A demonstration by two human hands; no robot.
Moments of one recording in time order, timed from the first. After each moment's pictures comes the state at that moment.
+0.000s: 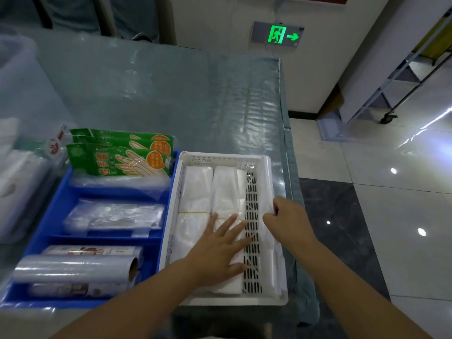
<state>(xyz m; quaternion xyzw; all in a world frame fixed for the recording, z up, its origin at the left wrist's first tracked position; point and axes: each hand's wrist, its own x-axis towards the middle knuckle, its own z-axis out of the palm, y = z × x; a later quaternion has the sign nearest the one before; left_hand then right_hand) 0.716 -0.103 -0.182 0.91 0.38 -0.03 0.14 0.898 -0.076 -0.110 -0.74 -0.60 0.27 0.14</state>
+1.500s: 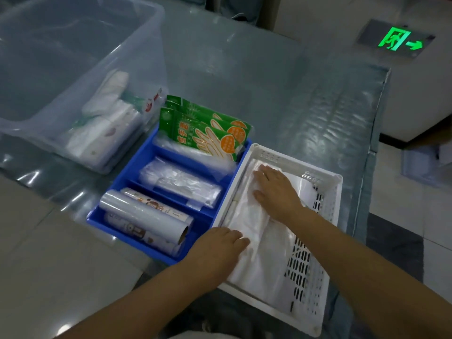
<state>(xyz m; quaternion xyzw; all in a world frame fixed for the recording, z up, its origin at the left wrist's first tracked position) 0.655 -0.139 -0.135 0.79 0.58 -0.04 0.18 0.789 0.023 -0.165 -0.44 -0.89 0.12 -0.02</state>
